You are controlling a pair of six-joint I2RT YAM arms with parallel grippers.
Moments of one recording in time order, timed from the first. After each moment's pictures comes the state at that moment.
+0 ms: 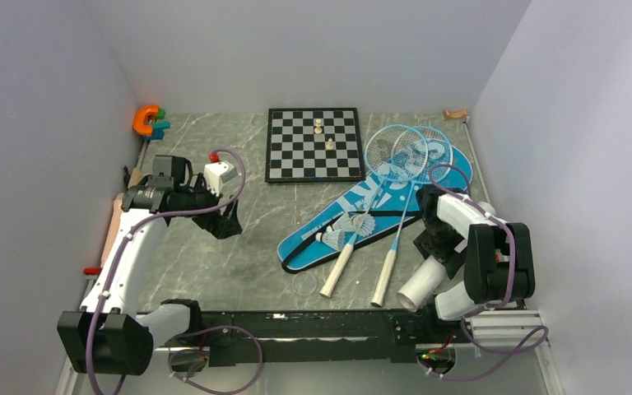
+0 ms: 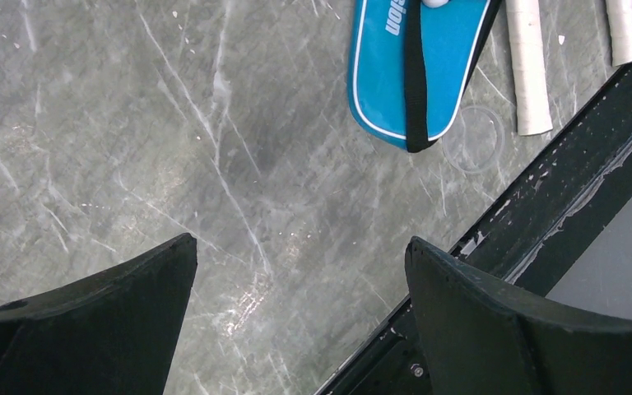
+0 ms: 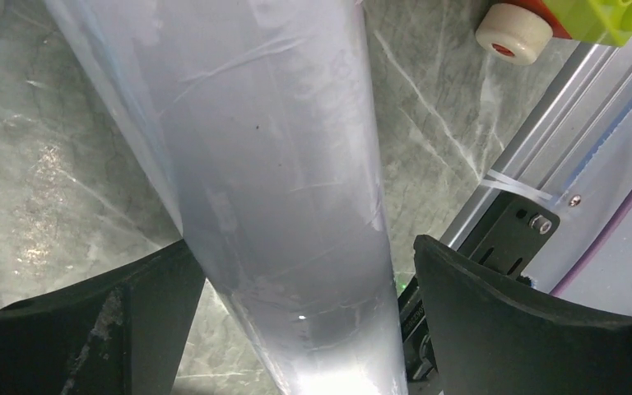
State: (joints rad) left arm -0.05 1.10 1.04 -0.96 0.61 0.44; right arm 0.04 1.51 0.81 -1.06 0.48 1.05
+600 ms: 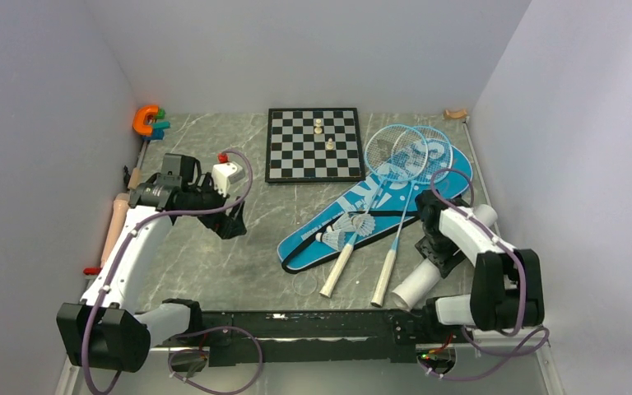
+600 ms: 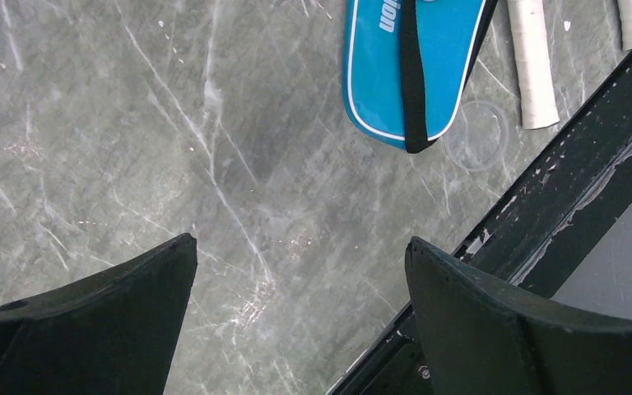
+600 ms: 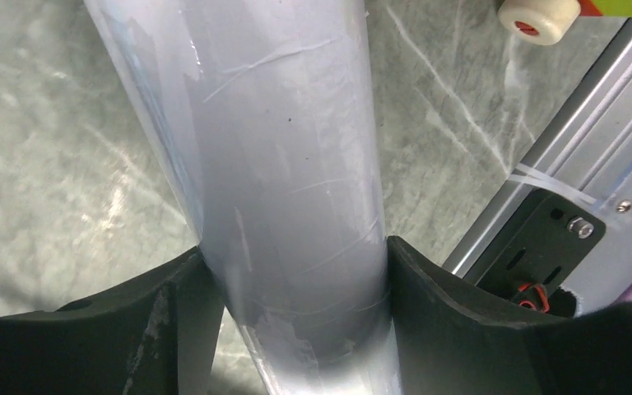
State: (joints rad) left arm -0.11 1.13 1.04 -0.93 0.58 0.43; right arm 0.07 1.36 0.73 -1.02 0.48 1.10
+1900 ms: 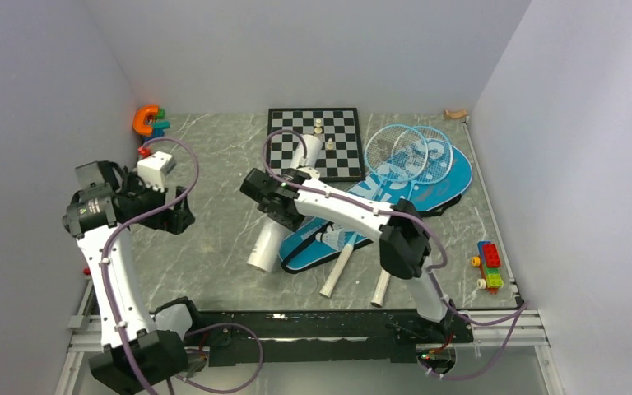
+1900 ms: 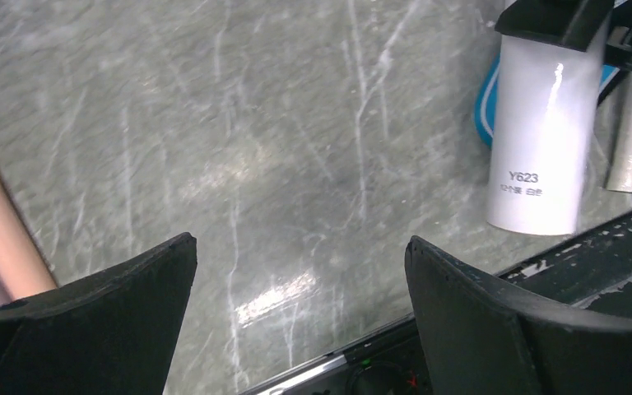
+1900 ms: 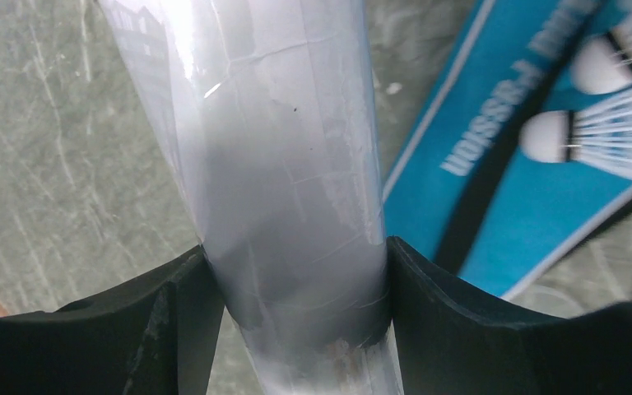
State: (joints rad) left arm 0.37 1.01 1.19 -1.15 0.60 0.55; right arm 1.05 2.07 1.91 -1.12 0.49 1.55
